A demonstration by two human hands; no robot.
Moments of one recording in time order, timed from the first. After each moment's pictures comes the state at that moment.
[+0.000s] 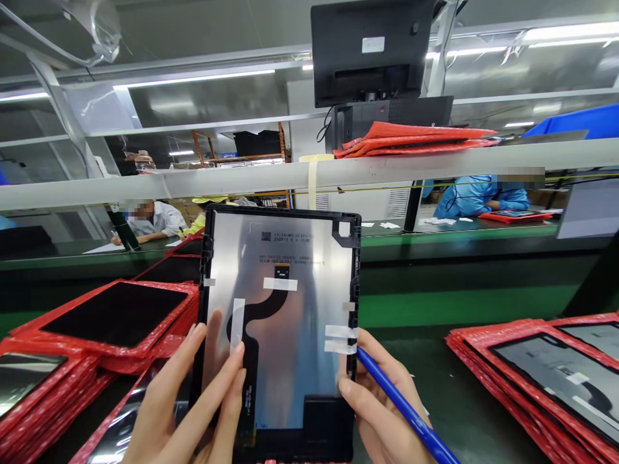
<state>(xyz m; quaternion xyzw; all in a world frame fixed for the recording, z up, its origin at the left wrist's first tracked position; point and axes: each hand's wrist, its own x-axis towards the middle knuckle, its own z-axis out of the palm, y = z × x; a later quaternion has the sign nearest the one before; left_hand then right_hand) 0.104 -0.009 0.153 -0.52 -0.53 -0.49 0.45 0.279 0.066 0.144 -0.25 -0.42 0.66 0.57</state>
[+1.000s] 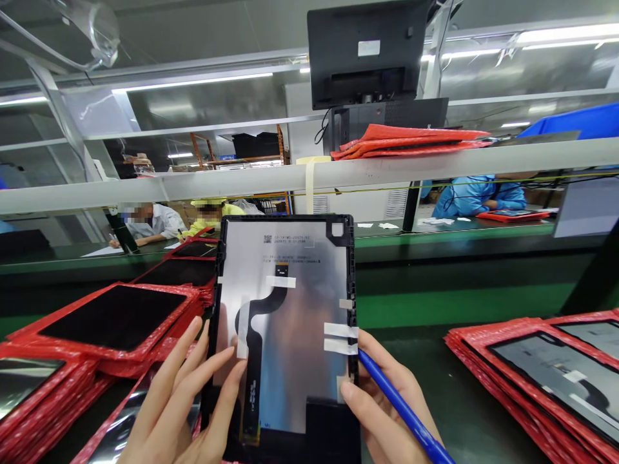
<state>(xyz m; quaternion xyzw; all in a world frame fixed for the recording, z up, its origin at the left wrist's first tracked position) 0.105 -0.011 0.160 -0.49 -0.57 -0.51 0.42 0.281 0.061 0.158 -0.21 -0.48 0.65 0.54</state>
